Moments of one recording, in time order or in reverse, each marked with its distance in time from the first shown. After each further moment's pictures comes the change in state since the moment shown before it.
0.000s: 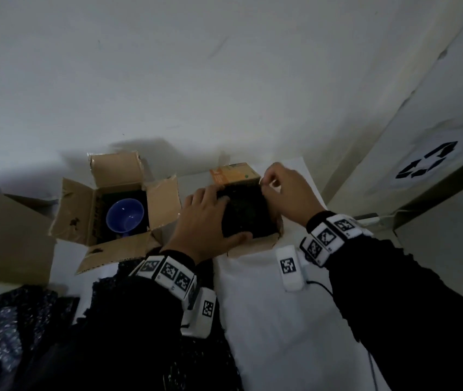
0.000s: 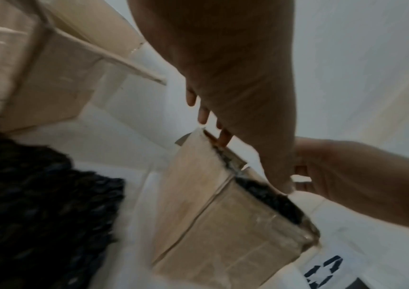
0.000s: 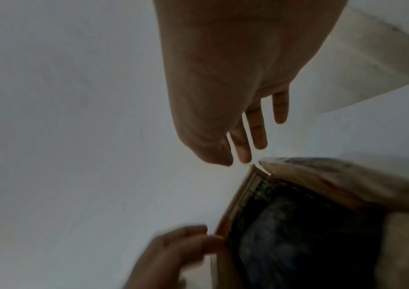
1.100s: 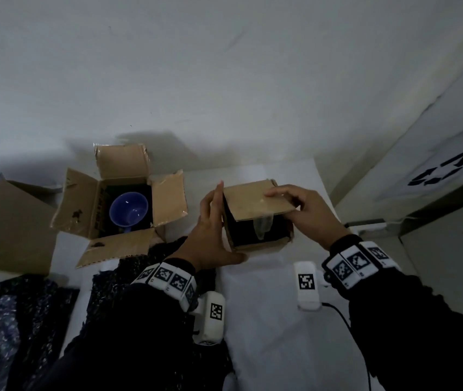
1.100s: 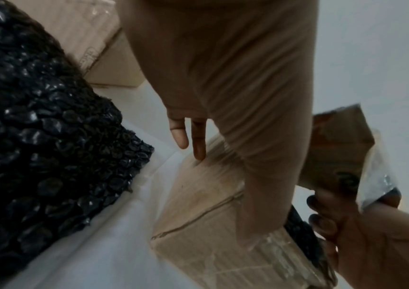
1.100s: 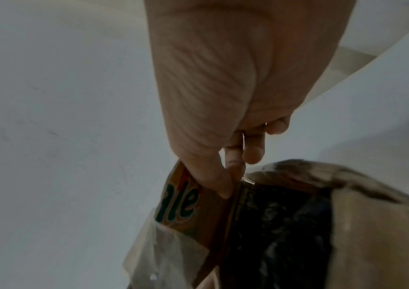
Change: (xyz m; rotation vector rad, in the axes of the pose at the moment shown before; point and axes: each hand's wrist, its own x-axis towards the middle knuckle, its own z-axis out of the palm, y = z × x) left_hand -0.016 -0.010 0.038 -0.855 -0.038 -0.121; right_hand -0.022 0.021 0.001 0.404 -0.112 0.012
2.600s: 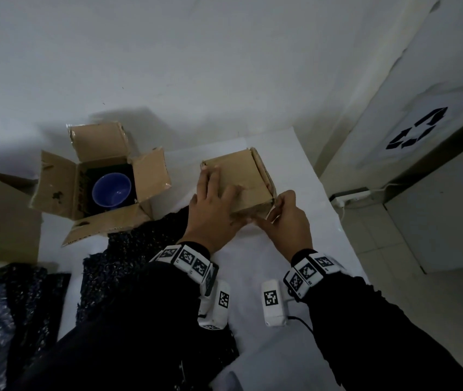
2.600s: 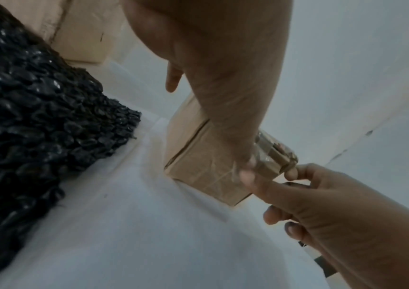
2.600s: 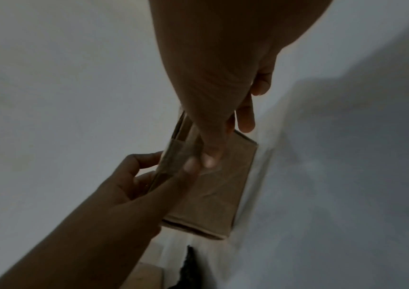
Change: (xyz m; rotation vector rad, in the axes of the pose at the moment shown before) left_hand -0.011 0.021 0.044 0.642 0.124 0.077; right_hand -0.076 0.049 0.070 -0.157 0.346 0.255
